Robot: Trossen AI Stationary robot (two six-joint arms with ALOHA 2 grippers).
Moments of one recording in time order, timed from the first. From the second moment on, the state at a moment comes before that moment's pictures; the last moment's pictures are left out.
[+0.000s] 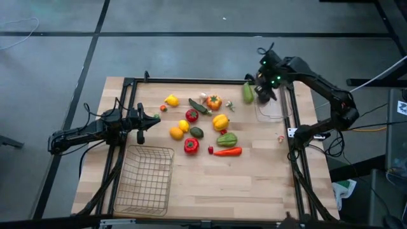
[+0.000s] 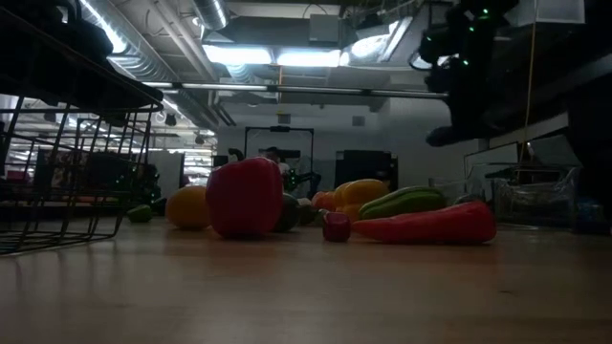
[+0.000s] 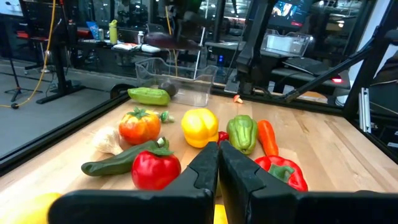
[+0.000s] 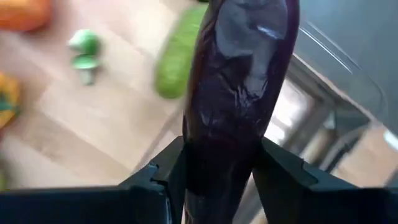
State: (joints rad) left arm 0.27 0.00 0.06 -0.12 0.04 -0.11; right arm -0.86 1.40 1.33 -1.19 0.11 0.05
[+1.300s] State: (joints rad) left arm 0.27 0.00 0.06 -0.12 0.04 -0.10; right arm -0.97 1.52 1.06 -1.02 0.26 0.13
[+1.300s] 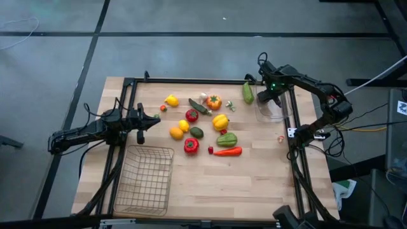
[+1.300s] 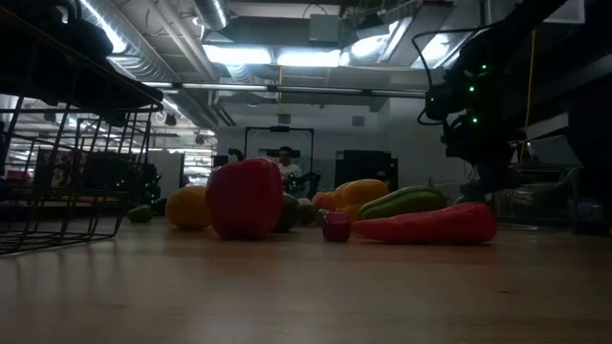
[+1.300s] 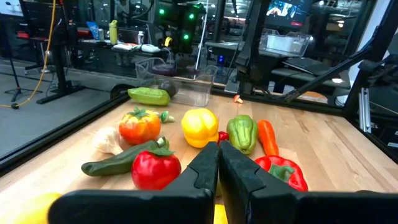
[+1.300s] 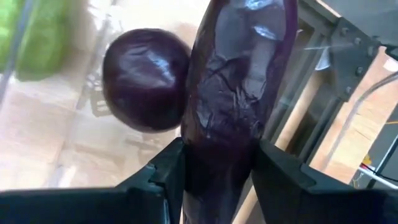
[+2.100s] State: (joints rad) left arm 0.27 0.00 0.06 -0.12 0.04 -0.10; right arm -0.97 1.53 1.06 -1.01 0.25 0.12
